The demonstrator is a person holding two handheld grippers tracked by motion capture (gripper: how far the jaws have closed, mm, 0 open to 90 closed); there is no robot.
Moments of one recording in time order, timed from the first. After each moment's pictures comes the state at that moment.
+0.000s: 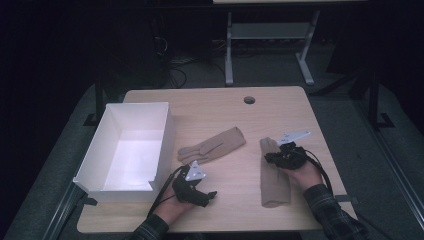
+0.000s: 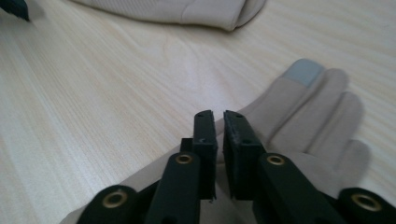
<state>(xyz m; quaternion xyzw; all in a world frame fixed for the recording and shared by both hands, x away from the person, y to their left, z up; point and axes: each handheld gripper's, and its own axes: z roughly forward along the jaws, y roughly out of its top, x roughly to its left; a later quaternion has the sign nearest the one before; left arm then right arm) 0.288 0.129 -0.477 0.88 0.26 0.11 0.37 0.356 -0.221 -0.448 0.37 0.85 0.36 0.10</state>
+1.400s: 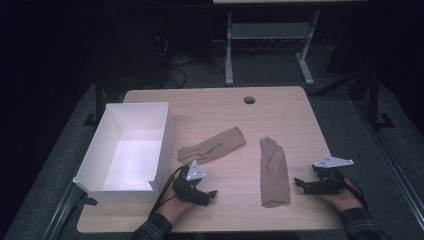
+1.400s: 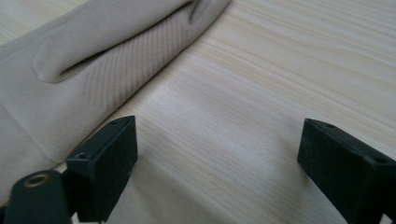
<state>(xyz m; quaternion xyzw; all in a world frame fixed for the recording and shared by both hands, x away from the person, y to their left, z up) 0.285 0.126 -0.476 0.87 0.30 0.12 0.37 0.289 -0.309 -0.481 0.46 0.80 0.34 0.18</state>
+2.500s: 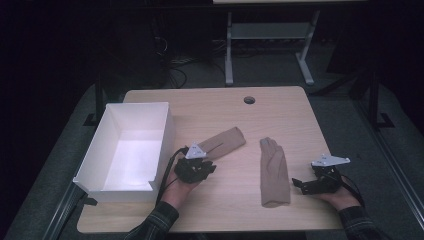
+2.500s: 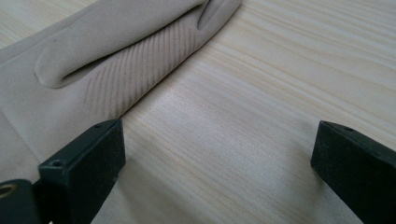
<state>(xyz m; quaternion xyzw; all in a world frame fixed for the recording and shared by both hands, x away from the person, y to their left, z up) 0.318 0.119 -0.433 0.85 0.33 0.10 0.40 0.295 -0.305 -0.484 0.45 0.81 0.34 0.17</state>
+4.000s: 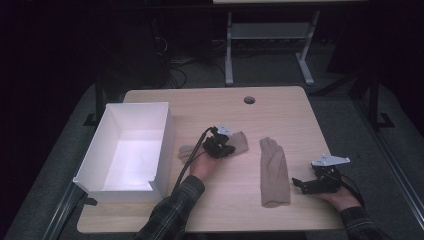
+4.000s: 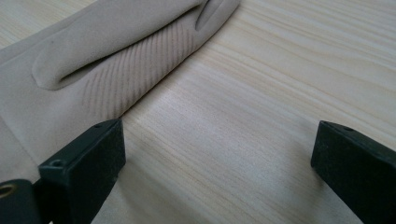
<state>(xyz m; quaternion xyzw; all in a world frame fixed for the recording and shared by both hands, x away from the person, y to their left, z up) 0.407 0.047 -0.466 0.88 0.30 0.07 0.37 0.296 -0.305 -0.484 0.45 0.81 0.34 0.17</state>
